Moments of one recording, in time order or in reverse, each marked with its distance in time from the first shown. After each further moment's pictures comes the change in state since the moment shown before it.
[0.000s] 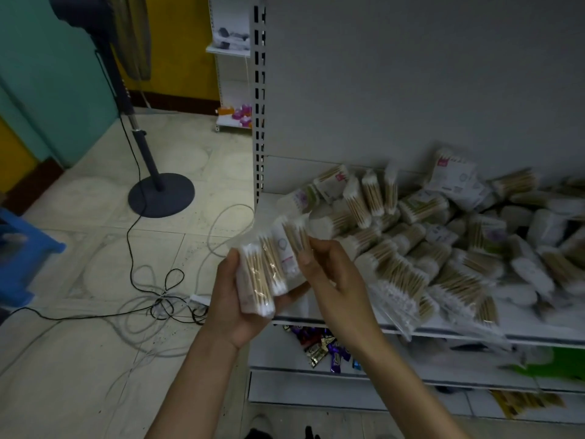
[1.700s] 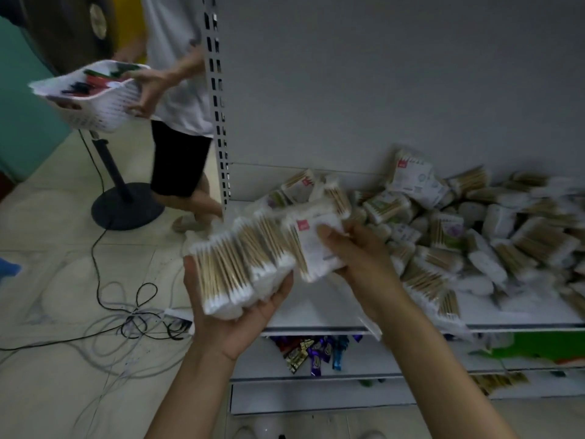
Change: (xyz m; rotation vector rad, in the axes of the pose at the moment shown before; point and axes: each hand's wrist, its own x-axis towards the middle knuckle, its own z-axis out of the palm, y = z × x) left_hand 0.034 -0.015 -0.025 0.001 0.139 0.022; right_hand 0.035 -0.012 -0.068 0.205 0.112 0.166
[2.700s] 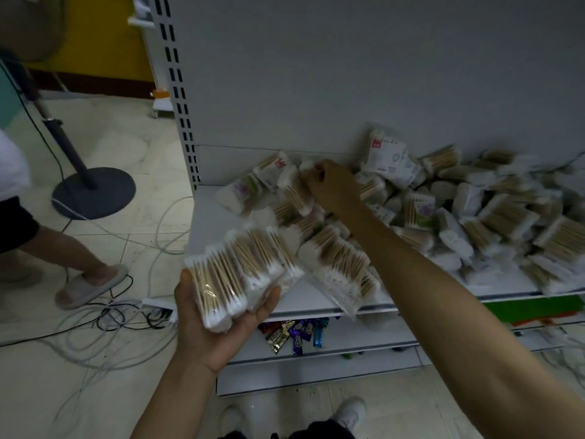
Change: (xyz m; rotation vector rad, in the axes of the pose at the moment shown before) left_hand -0.020 -0.032 -0.008 -0.089 -0.401 -0.183; right_hand 0.137 0.016 -0.040 -1.104 0.227 -0.102
